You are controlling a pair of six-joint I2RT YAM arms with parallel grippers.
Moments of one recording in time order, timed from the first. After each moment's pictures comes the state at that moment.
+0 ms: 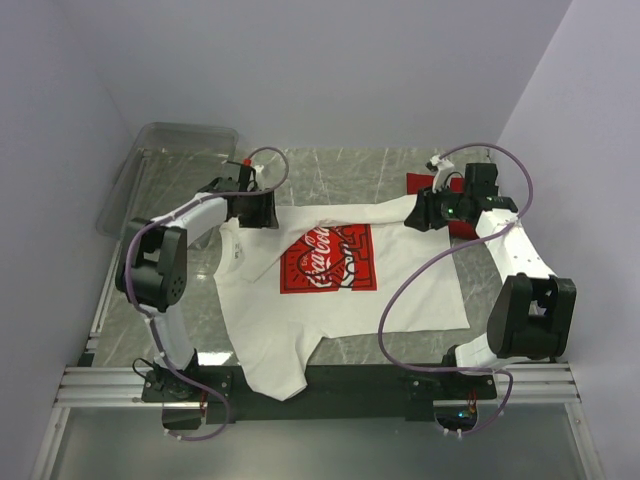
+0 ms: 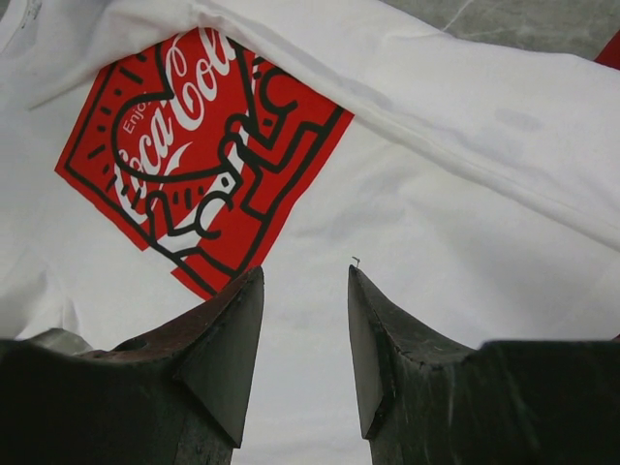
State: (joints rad) left arm -0.27 1.85 1.28 -0.36 0.24 -0.24; right arm -0.08 1.47 1.14 -0.54 -0.70 -0.27
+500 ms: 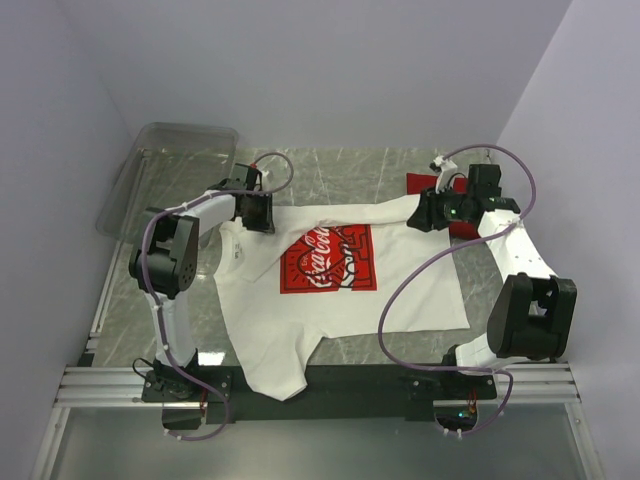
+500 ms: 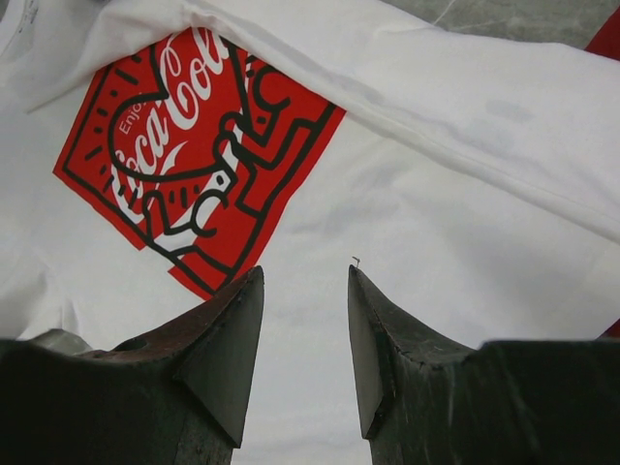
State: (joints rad) left arm -0.28 1.99 1.36 -0.38 0.21 -0.23; right arm -0.10 1.47 1.13 -0.54 -0.71 -0.27
